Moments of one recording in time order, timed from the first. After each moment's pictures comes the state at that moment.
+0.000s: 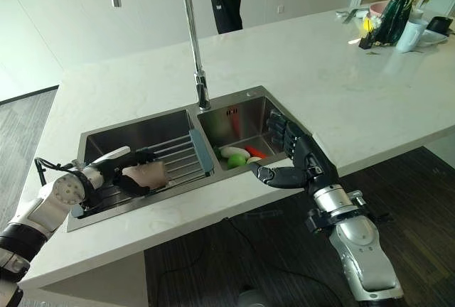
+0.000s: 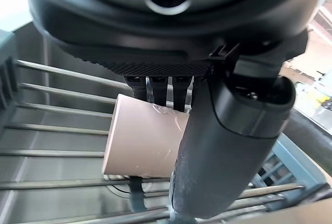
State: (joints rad) left arm -0.47 0.85 -0.40 0.43 0.14 0.00 -0.32; right arm 0.03 -0.60 -0.03 -0.26 0.44 -0.02 0.12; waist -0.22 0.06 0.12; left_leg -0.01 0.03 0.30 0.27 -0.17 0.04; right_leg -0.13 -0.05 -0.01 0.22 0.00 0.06
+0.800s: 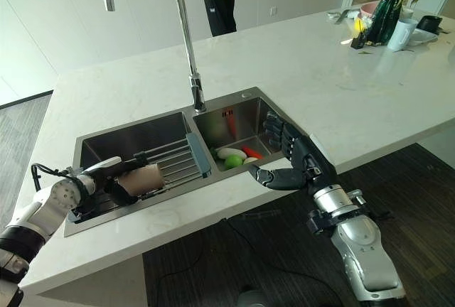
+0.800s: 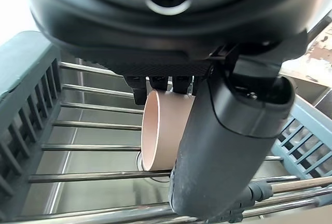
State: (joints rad) left arm -0.47 0.84 -0.40 0.51 0.22 0.05 -0.36; right arm 0.04 -0.61 -0.03 -0.26 0.44 -0.02 0.16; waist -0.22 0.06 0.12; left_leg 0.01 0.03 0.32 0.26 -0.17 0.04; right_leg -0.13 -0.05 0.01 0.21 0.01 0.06
